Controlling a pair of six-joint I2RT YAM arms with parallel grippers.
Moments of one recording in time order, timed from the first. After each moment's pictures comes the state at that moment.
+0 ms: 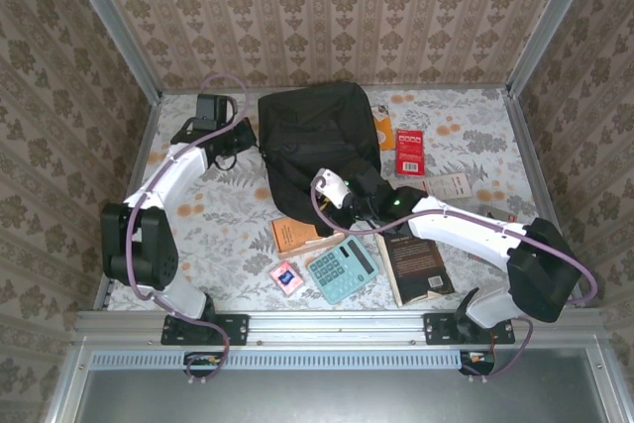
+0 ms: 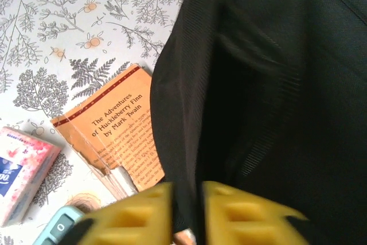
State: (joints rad) left arm -0.22 1.59 1.25 -0.43 0.19 -0.51; right arm 0.80 1.43 0.97 -0.26 -0.11 -0.16
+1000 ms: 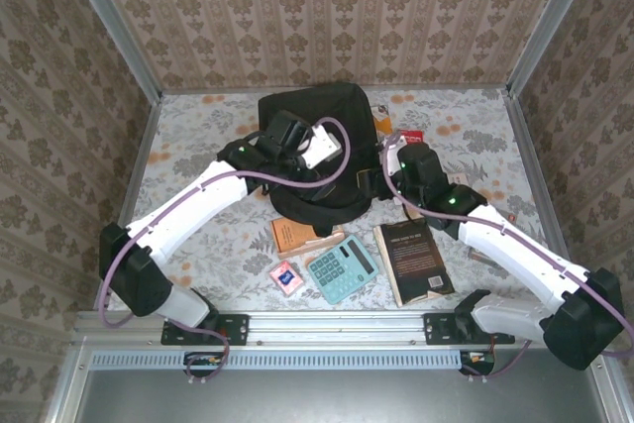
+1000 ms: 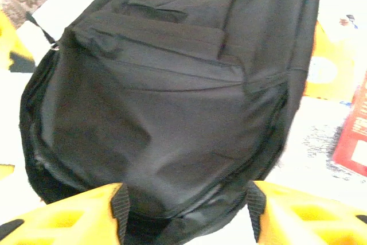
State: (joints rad) left arm -0.77 1.49 1.38 -0.77 0.11 0.30; right arm 0.54 1.15 0.91 -0.33 0.03 0.27
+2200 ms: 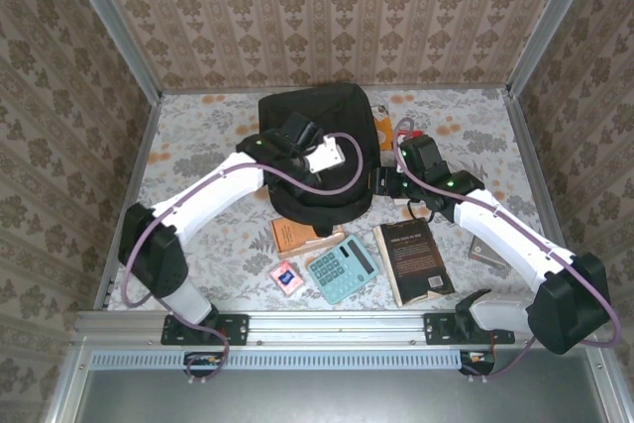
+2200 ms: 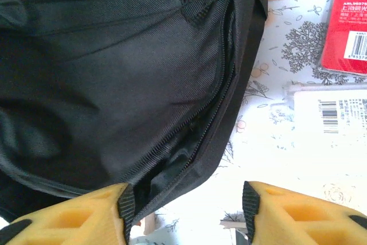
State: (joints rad) left arm -0.74 1.59 1.41 -0.78 0.00 0.51; right arm 0.45 1.26 0.96 -0.52 -0.06 0.48
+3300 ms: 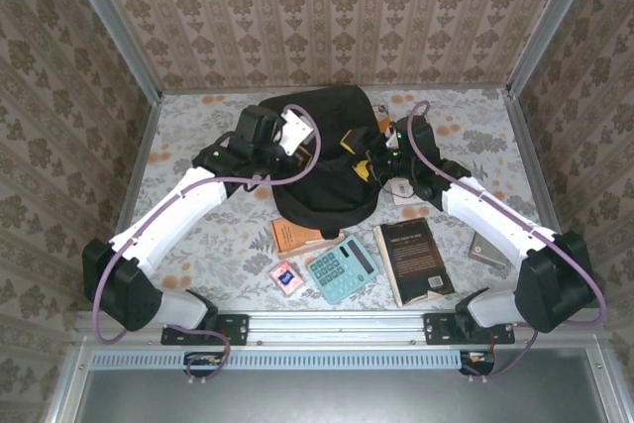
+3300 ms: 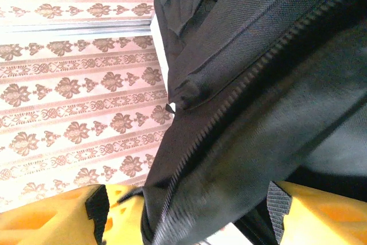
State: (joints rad) left arm -0.63 1.39 1.26 -0.57 0.25 0.17; right arm 0.45 1.39 1.03 -0.12 -0.38 1.34
